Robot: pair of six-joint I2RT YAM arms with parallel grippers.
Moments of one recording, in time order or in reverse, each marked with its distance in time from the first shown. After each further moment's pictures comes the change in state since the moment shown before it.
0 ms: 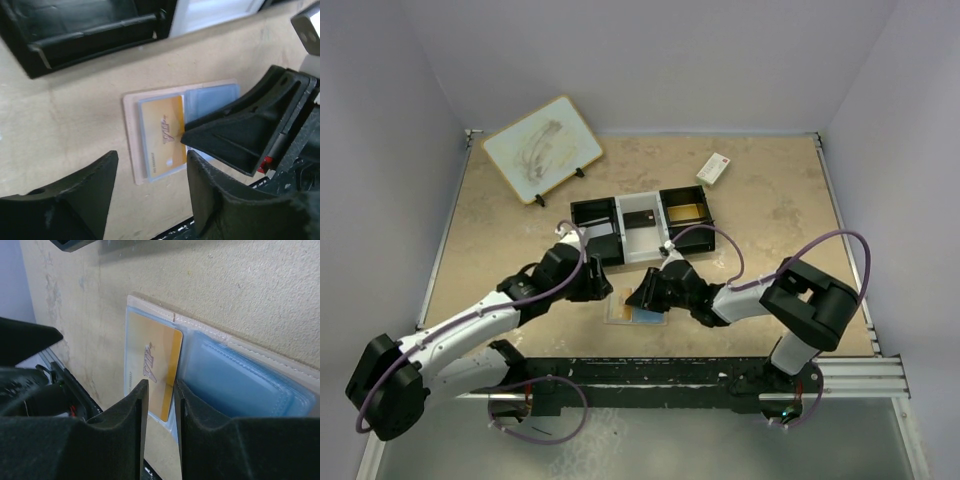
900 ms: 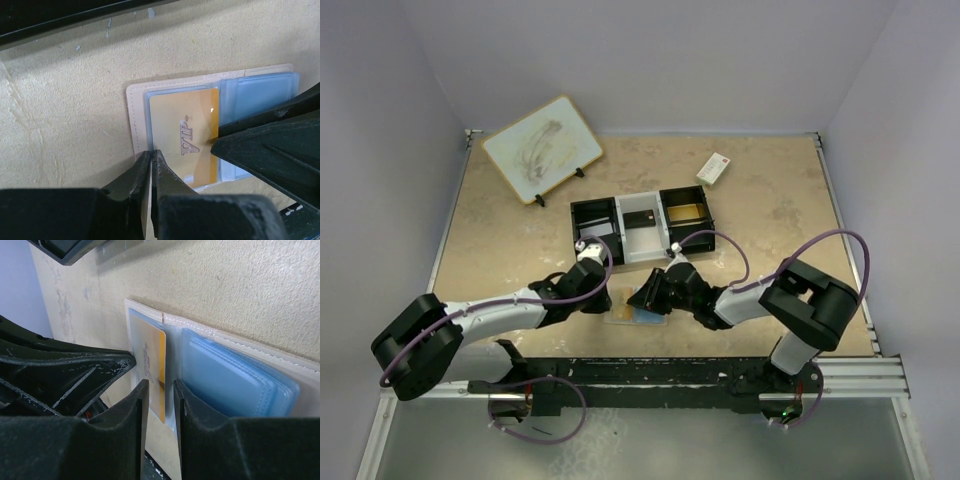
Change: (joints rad) left arm -0.165 0.270 -0.069 0.217 -0.113 -0.052; right arm -0.015 0.005 -0.043 0.056 0.019 0.116
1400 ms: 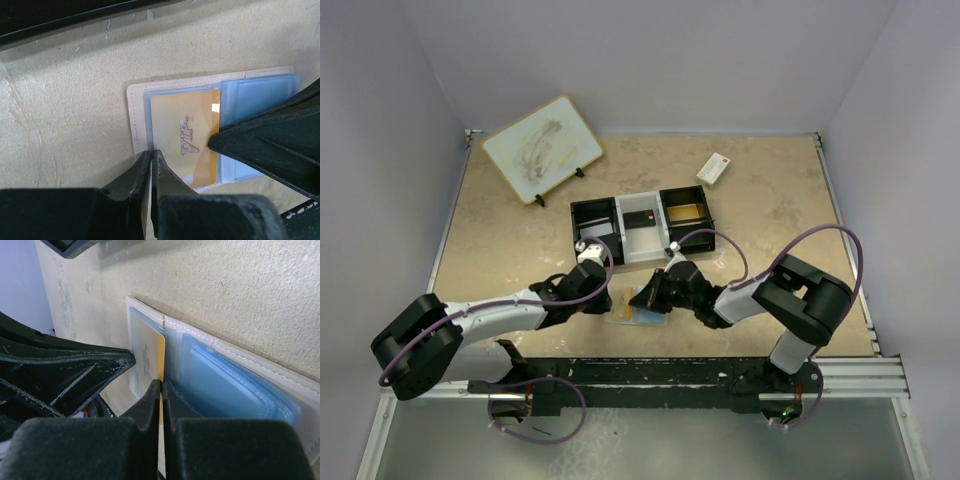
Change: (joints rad) left arm -0.019 -0.001 -0.008 0.015 -0.030 -0.008; right arm -0.019 0.041 -0.009 0.078 -0.070 -0.038
